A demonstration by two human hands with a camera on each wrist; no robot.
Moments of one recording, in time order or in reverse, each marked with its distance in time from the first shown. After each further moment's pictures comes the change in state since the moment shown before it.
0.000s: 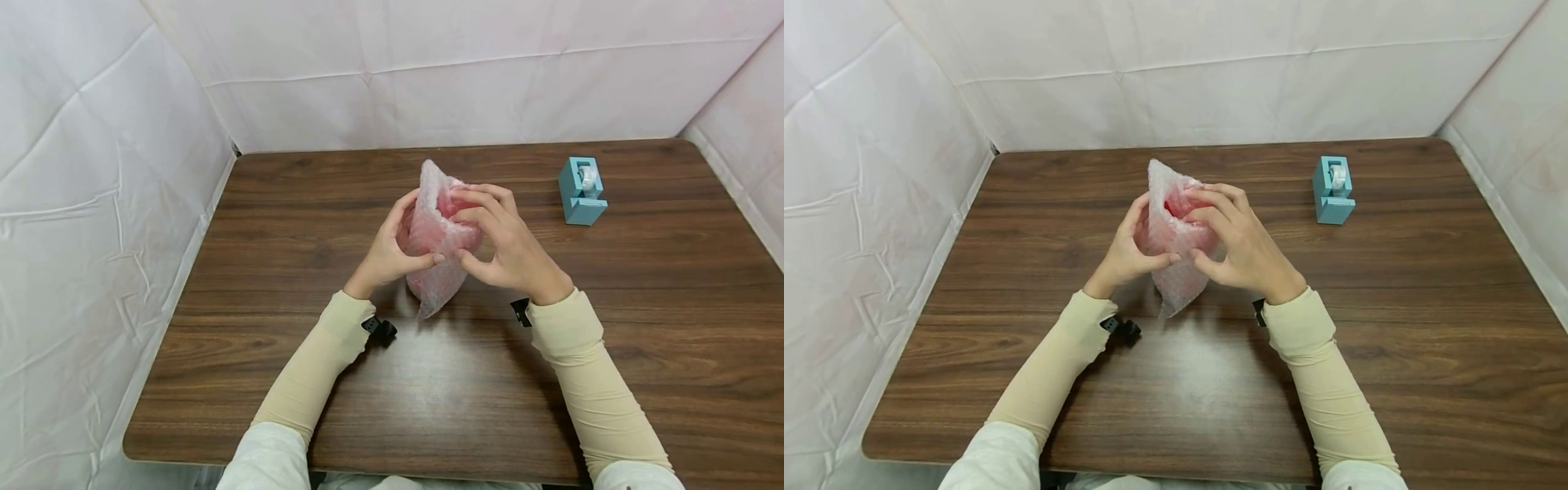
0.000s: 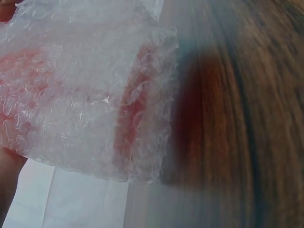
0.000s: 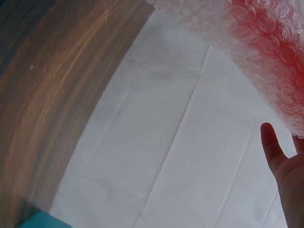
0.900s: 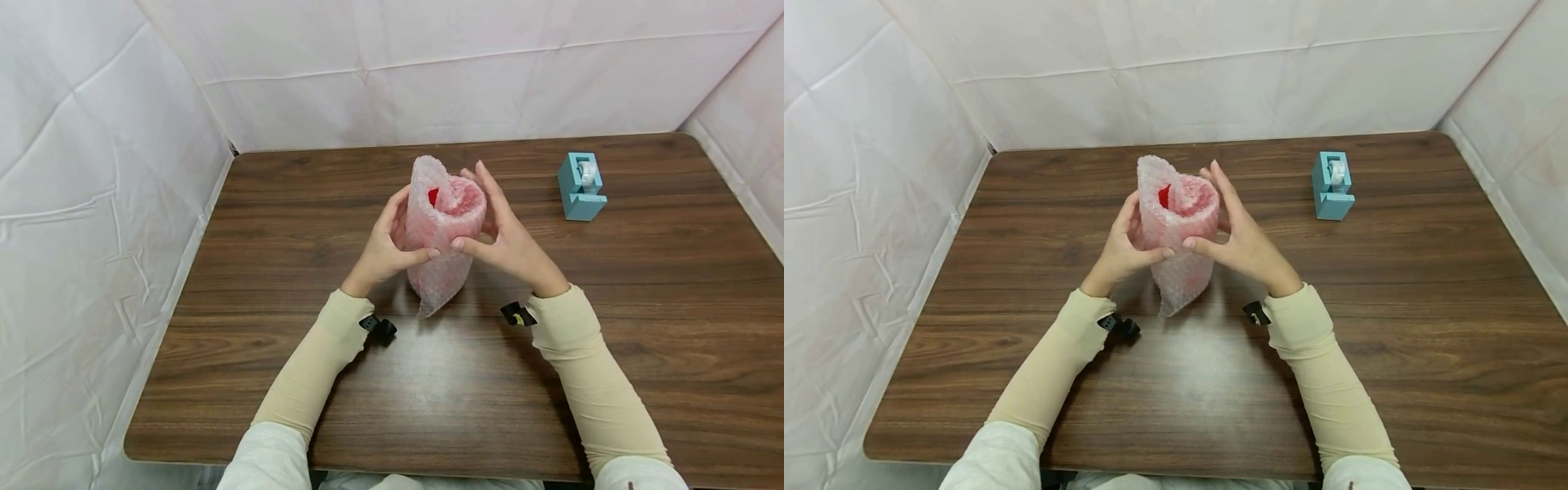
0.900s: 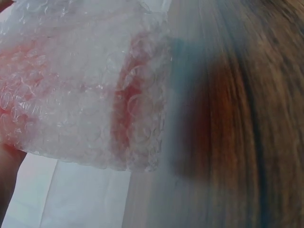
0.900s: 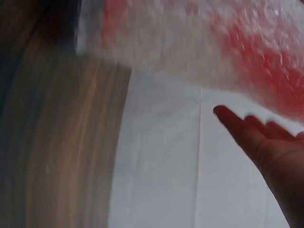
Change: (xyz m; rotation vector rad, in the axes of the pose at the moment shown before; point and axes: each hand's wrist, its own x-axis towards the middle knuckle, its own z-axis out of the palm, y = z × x) left_hand 0.000 0.001 -0.002 -0.124 0.027 -0.002; right_hand -0.003 0.000 -0.001 0.617 -0.067 0.589
